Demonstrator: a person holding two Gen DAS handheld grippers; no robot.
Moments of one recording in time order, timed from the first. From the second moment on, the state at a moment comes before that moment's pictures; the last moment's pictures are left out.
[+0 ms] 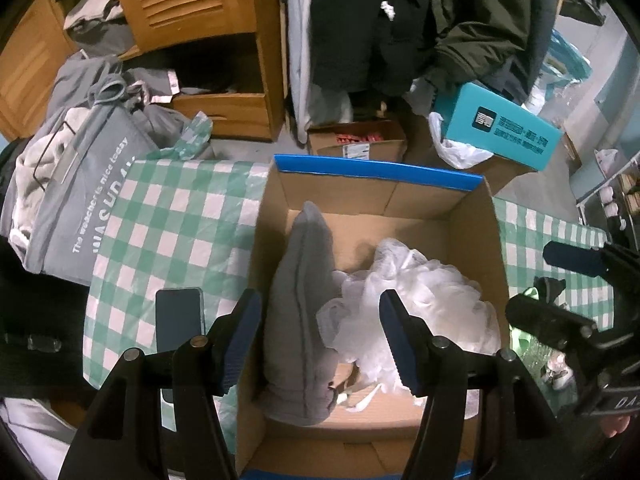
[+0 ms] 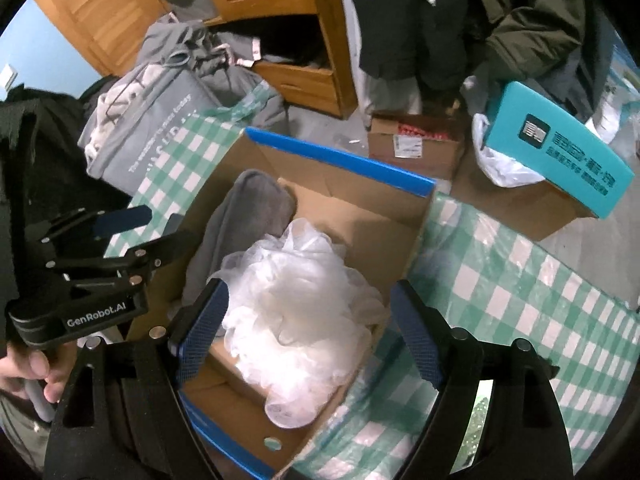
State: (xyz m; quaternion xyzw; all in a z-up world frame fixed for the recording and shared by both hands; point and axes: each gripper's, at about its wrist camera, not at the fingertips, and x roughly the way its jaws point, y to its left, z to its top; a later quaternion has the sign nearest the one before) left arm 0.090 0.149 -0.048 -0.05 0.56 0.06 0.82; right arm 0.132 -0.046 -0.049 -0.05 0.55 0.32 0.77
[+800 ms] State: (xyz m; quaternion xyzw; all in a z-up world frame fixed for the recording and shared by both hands) left arm 0.091 0.044 -0.040 0.02 0.56 -0.02 0.83; right arm 0.121 -0.172 -0.047 -0.04 0.55 0.24 0.80
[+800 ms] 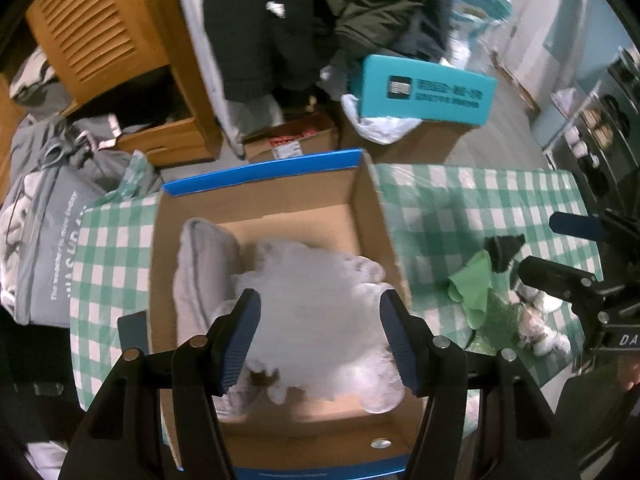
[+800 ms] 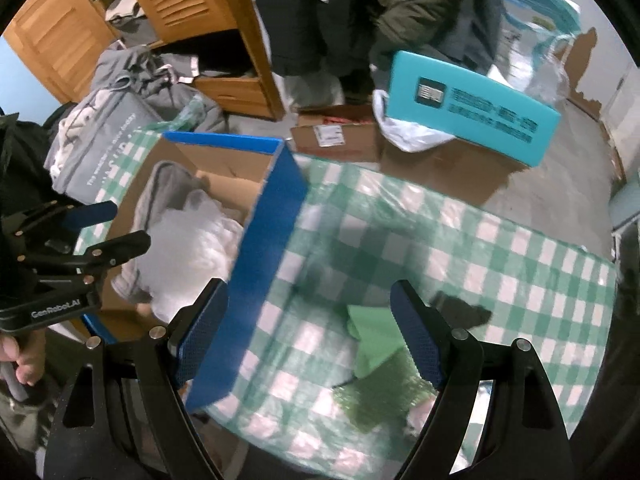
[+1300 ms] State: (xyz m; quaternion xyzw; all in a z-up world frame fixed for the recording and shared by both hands) left arm 0.088 -0.030 -0.052 0.06 0.58 -0.08 0.81; right arm 0.102 -0.249 -0.056 -0.03 0.56 0.20 0.81
